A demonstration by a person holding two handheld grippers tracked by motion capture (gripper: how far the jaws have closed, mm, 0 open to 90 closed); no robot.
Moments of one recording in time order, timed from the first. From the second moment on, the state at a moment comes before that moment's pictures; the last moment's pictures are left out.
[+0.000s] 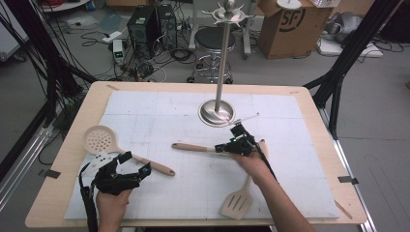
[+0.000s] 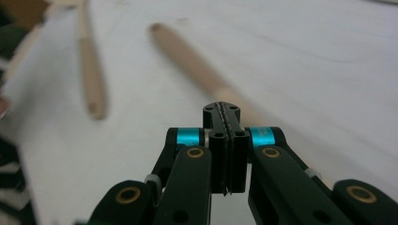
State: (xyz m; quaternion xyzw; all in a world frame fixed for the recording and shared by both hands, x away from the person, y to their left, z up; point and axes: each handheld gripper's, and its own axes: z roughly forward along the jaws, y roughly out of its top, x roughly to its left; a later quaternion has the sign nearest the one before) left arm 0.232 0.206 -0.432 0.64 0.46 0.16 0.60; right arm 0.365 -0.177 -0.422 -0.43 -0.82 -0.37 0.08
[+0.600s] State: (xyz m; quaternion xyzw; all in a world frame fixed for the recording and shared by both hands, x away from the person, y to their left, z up) left arm 0.232 0.206 -0.432 0.64 0.46 0.16 0.60; right arm 0.370 -0.115 -0.455 -0.41 -0.83 -0.34 0.14
